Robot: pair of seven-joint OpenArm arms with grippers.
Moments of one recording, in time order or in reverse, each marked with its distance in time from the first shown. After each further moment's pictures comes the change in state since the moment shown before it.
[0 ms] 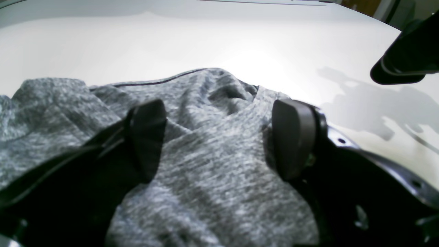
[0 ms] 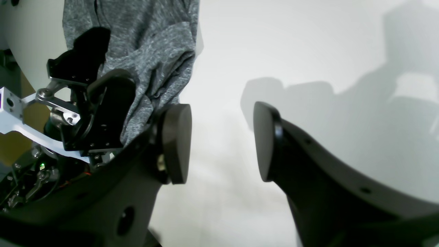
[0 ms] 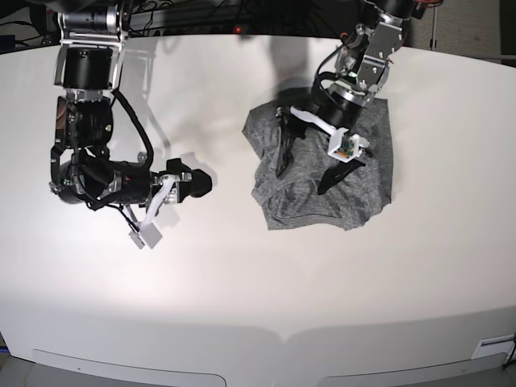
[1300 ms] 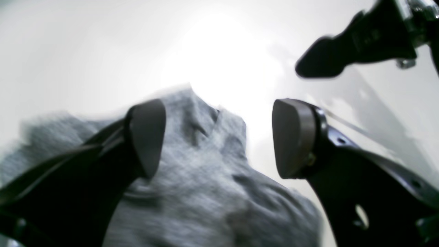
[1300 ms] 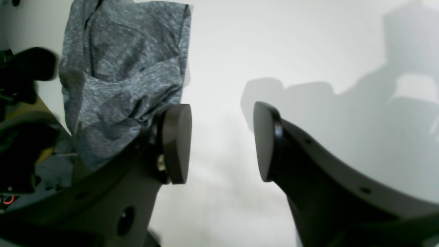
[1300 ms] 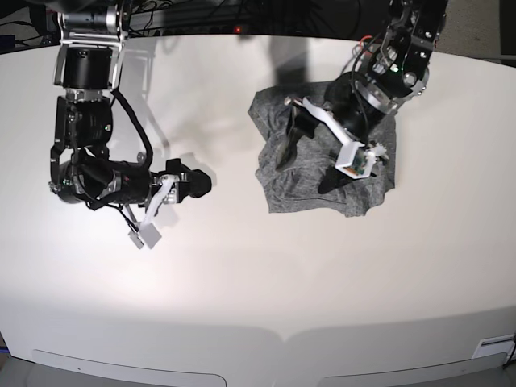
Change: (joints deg) left arm 10.7 -8.8 0.4 42.2 -12.5 0.2 36.5; right arm 0.0 0.1 0.0 0.0 0.0 0.0 0.2
